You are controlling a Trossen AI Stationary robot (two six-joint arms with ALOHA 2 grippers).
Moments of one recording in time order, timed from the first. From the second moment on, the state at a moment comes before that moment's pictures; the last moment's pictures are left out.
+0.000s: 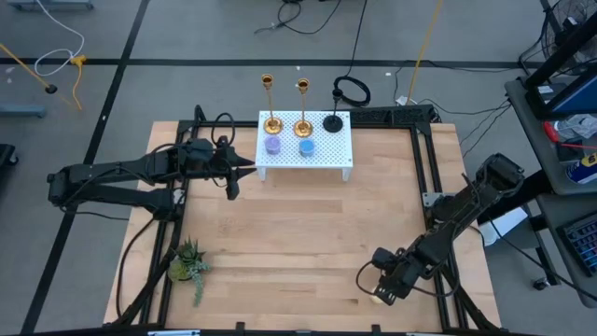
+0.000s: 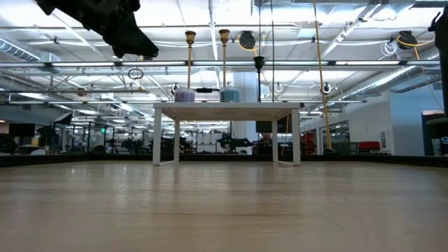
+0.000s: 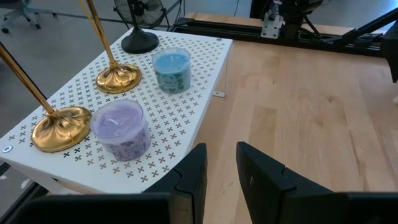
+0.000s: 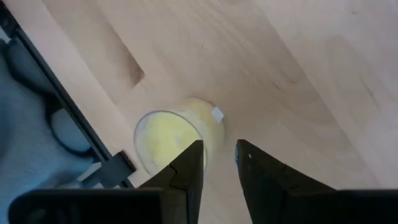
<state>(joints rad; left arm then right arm) 0.22 0.88 0.72 -0.28 -0.05 -0.01 0.81 1.45 0.79 -0.48 -0.03 1.51</state>
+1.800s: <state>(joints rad) 0.22 0.88 0.72 -0.23 -0.05 0.01 0.41 1.29 0.79 -0.36 0.59 0.59</state>
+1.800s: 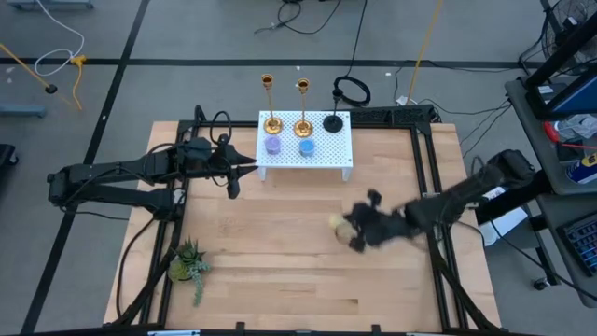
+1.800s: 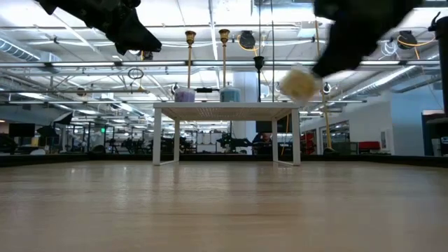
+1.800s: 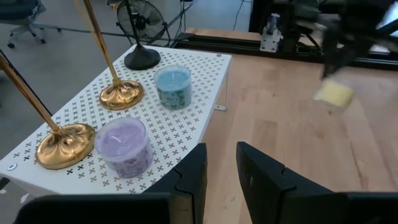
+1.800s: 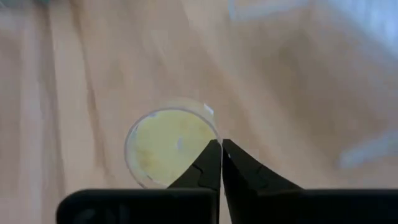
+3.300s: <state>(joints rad) 0.22 0.88 0.72 -0.24 -0.05 0.04 -0.50 1.52 1.33 -0.68 -0.05 -0.21</state>
